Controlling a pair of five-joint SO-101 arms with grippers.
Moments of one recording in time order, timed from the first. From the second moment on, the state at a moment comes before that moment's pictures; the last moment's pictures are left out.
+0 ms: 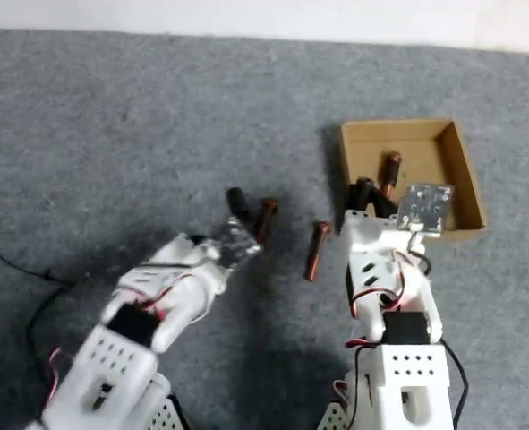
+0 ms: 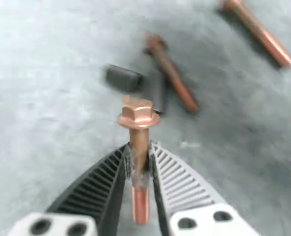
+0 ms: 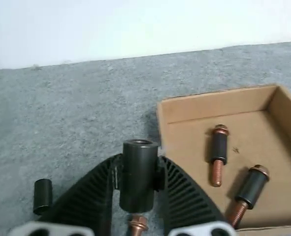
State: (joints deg) left arm 15.3 -71.7 82.0 37.9 -20.8; right arm -6.9 -70.2 76.6 19.9 -5.2
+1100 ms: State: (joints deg) left arm 10.9 -102.6 85.3 25.1 26.5; right arm -22.4 -70.5 85.9 8.2 10.1
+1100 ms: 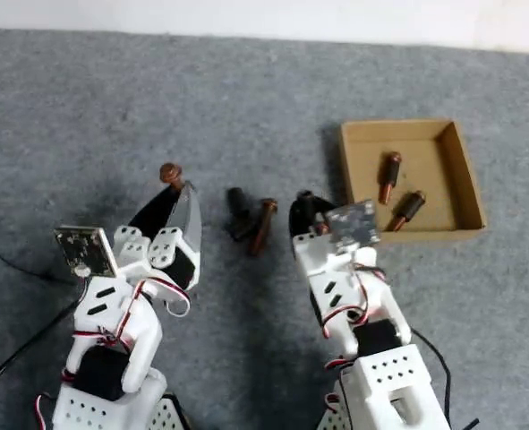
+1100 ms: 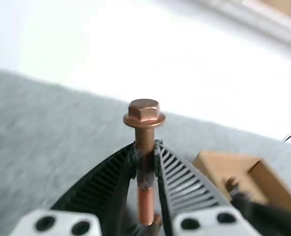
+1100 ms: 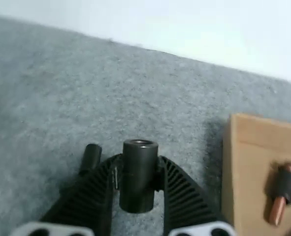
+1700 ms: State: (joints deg) left arm 29.1 -102.6 95.0 6.5 28.1; right arm -26.6 -70.5 87.6 8.1 15.9
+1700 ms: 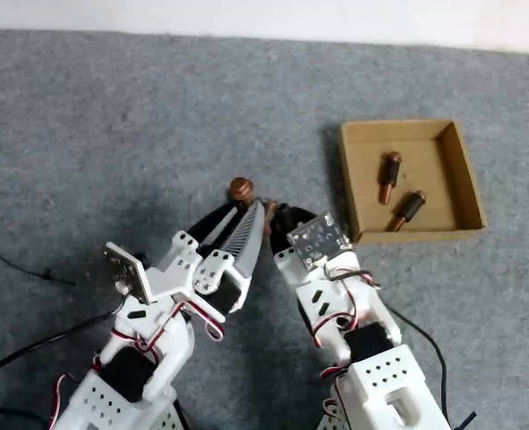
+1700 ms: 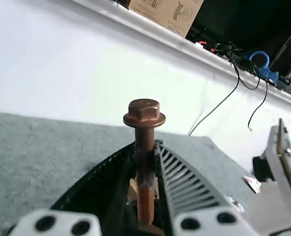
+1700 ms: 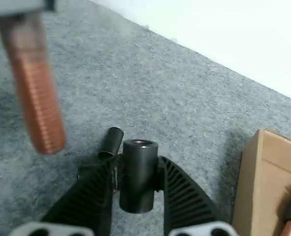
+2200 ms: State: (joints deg) left arm 26.9 -102.6 96.0 -3.2 28.1; right arm -32.7 -96.5 95.7 8.4 16.0
